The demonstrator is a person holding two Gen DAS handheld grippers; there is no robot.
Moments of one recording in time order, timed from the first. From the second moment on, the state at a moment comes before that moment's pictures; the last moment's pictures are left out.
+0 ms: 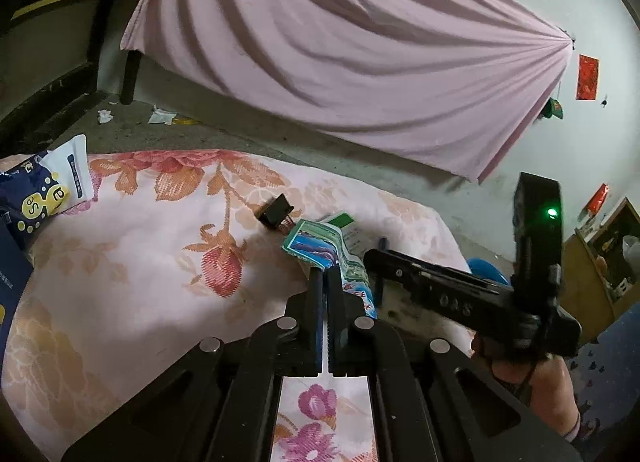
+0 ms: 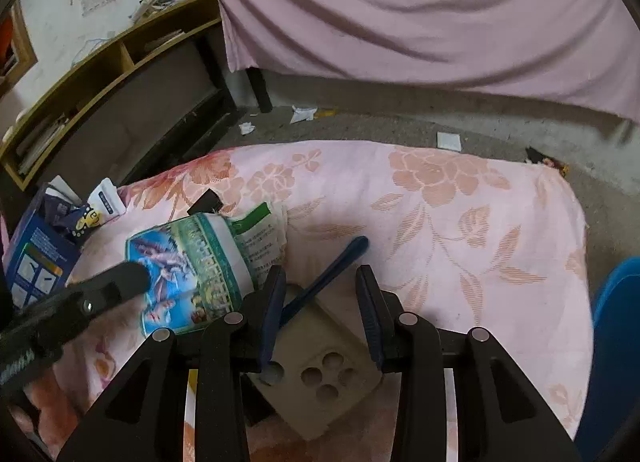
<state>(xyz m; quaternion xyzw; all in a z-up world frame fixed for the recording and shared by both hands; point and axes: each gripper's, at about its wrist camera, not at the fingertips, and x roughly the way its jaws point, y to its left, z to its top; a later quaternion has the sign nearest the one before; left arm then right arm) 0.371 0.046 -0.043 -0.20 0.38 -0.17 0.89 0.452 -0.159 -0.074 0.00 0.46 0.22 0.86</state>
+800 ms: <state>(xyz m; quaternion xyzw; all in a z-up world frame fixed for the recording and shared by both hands) 0.289 0.016 0.019 -0.09 0.16 -0.14 0.97 0.388 -0.199 -0.009 0.05 0.26 0.24 0.93</state>
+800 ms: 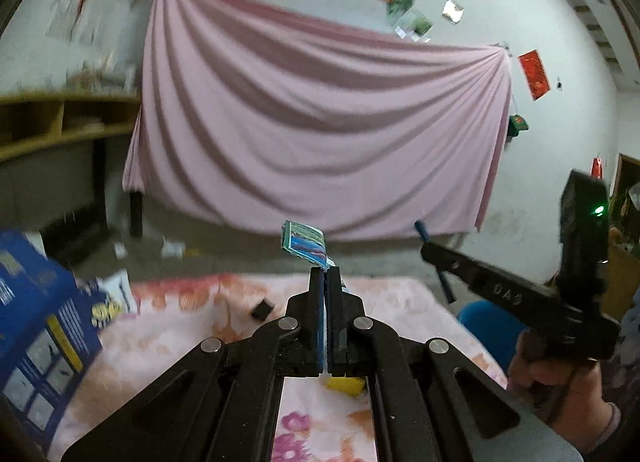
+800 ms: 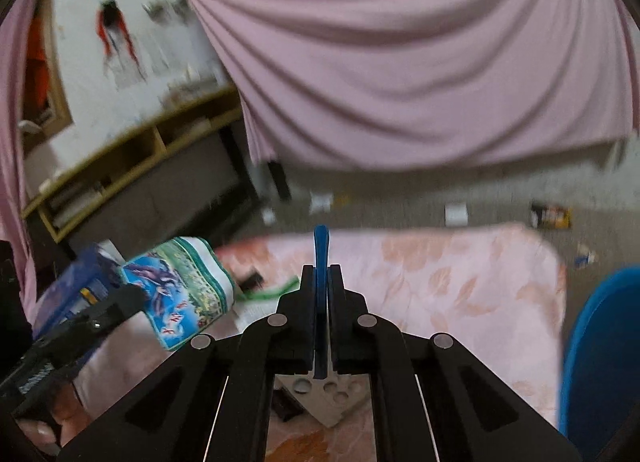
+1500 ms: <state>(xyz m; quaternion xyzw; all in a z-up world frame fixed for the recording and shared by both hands) 0.260 -0.164 0.106 0.03 0.02 -0.22 0.97 0.290 -0.337 0.091 0.04 0.01 0.12 0.99</state>
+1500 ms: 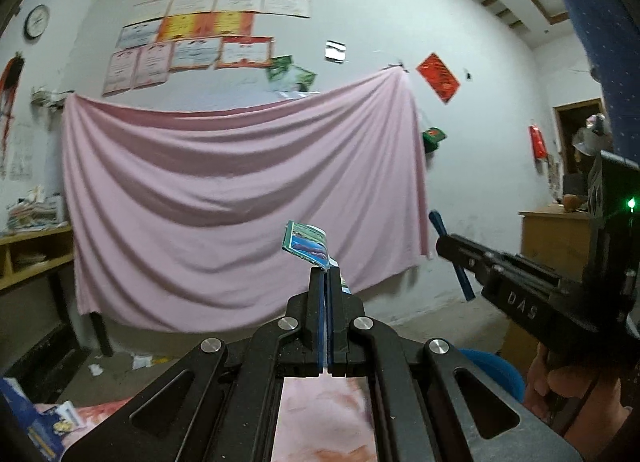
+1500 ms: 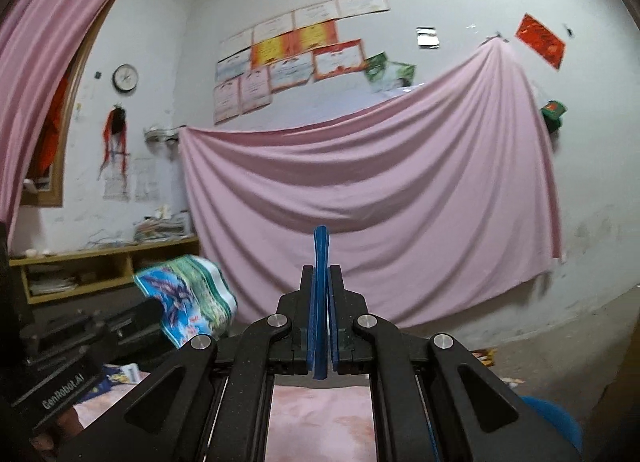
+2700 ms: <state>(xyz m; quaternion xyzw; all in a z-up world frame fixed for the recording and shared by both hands) 0.339 -0.301 0.070 -0.01 0.29 -0.28 0.92 0.334 -0.469 0.036 0.12 0.26 0.03 0.96</state>
